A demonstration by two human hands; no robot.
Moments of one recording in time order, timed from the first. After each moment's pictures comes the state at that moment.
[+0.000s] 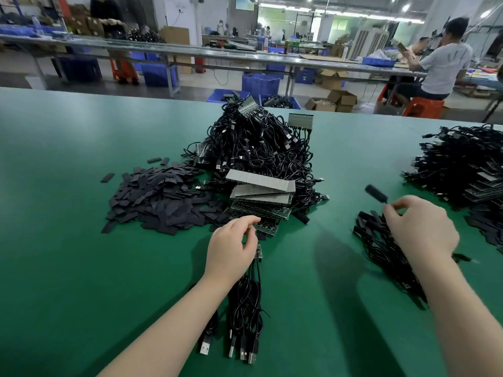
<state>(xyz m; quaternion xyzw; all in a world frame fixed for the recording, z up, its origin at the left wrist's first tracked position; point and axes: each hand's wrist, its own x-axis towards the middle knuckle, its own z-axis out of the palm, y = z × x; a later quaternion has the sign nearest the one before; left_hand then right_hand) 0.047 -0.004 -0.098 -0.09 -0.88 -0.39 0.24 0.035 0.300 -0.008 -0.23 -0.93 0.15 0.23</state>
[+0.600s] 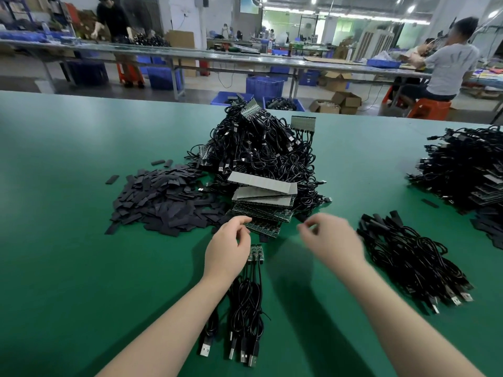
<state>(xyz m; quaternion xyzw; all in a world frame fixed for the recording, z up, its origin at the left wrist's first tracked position) 0.042 -0.009 -0.100 0.02 -0.88 -0.45 0.14 0.038 0.189 -0.037 -0.04 -0.98 0.20 0.08</state>
